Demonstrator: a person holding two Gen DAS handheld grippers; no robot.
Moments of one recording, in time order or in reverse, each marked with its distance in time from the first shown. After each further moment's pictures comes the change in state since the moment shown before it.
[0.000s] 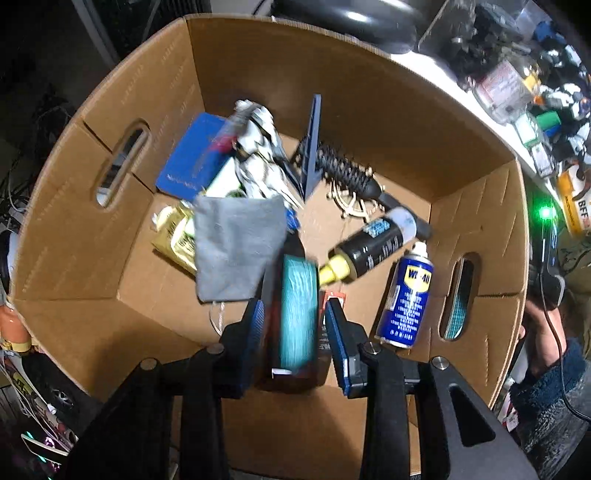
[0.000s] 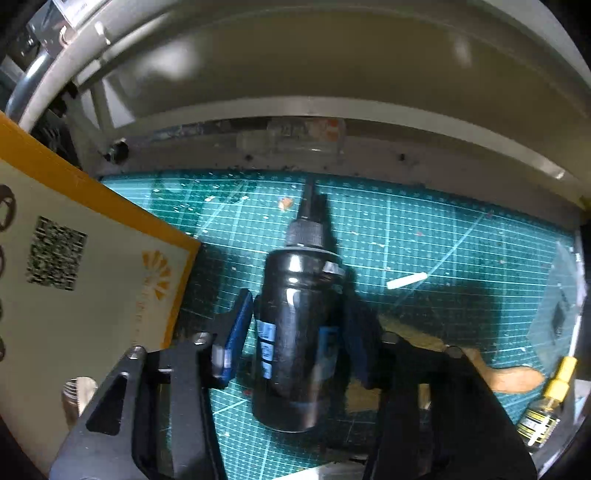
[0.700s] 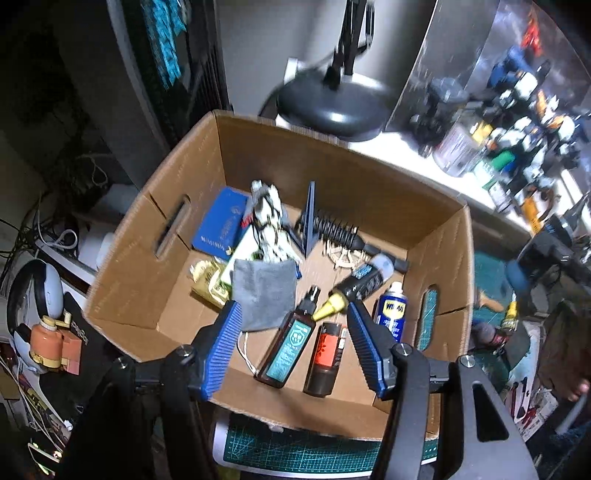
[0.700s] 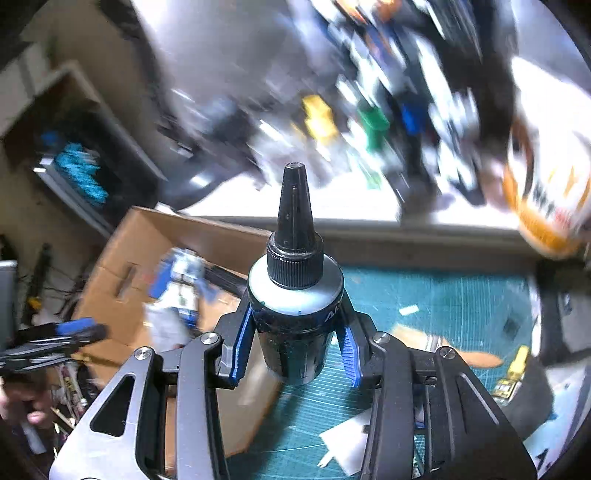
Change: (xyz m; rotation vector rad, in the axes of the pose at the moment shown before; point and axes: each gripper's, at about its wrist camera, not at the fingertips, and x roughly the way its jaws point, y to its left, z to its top) left arm -0.087 0.006 -0.010 0.020 -0.244 -0.005; right arm -0.222 0.054 -0.035 -0.094 -0.356 0.181
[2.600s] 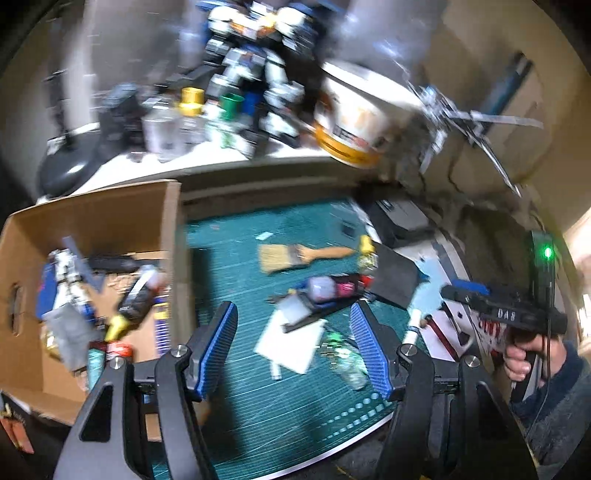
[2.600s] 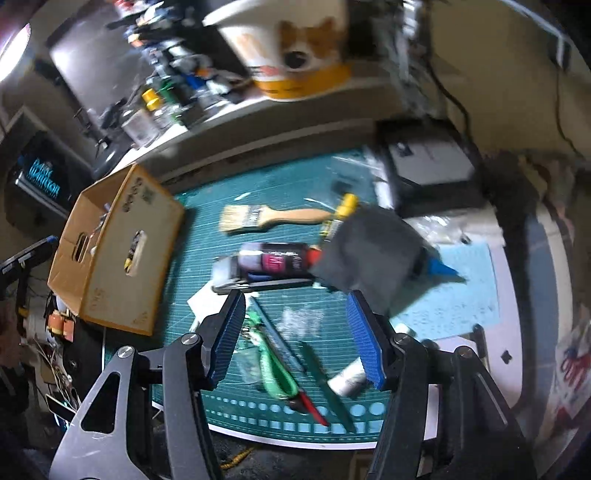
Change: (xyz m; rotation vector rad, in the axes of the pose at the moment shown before) left arm -0.016 -0.235 -0.088 0.462 -0.023 -0.373; right arm -0.111 -0.183 -0.174 0.306 0.084 -0.158
